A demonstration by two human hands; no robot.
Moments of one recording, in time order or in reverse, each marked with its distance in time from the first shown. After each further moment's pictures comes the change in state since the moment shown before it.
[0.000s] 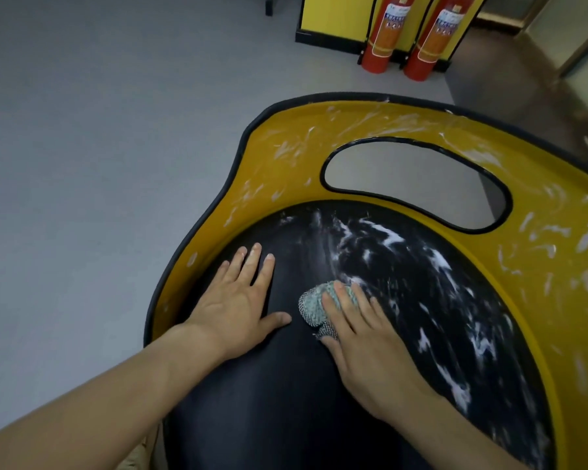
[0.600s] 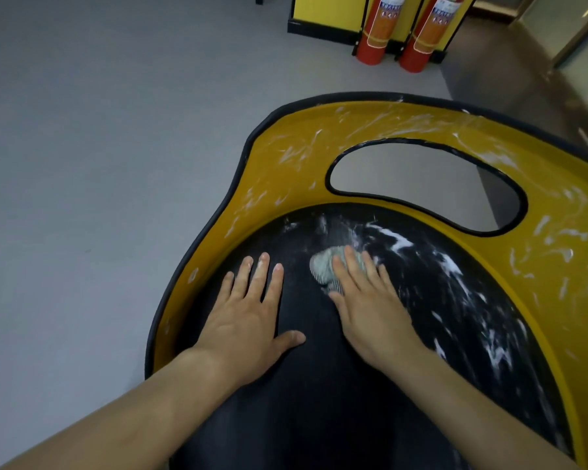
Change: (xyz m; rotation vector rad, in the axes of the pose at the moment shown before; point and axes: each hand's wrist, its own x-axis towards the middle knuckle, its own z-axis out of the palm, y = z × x) left_hand 0.006 0.002 0.005 0.056 0.004 0.001; right_hand 0.063 0.006 -0.020 0.124 0.054 0.155
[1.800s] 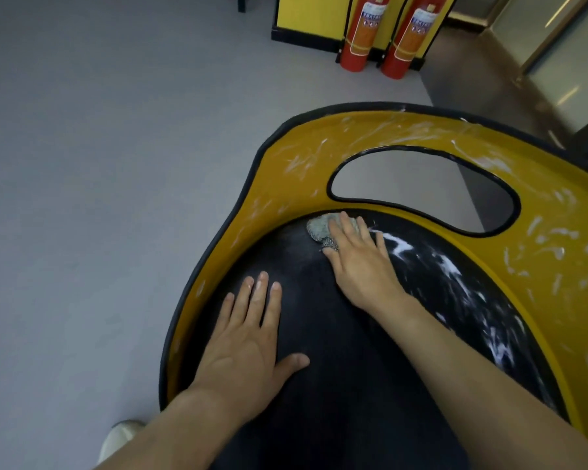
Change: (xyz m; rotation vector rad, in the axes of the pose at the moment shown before) left_hand -0.015 -0.015 0.018 -0.059 0.084 0.048; right_hand 0.078 -0.001 -0.010 0.012 0.067 0.098
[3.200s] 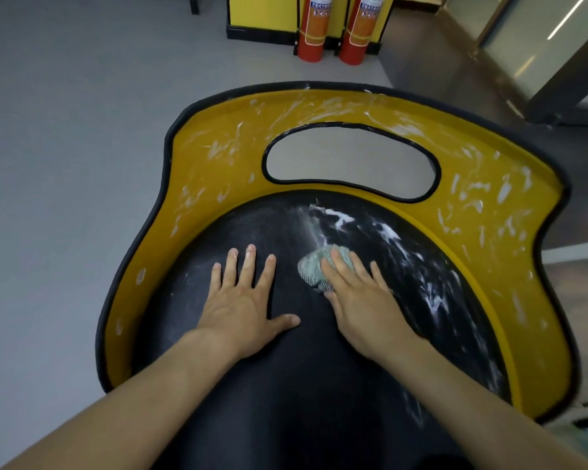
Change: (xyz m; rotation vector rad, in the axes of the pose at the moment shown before) left_hand 0.036 0.063 -0.007 0.061 -0.110 0.008; right_hand -0.128 0.056 0.000 0.024 -0.076 0.011
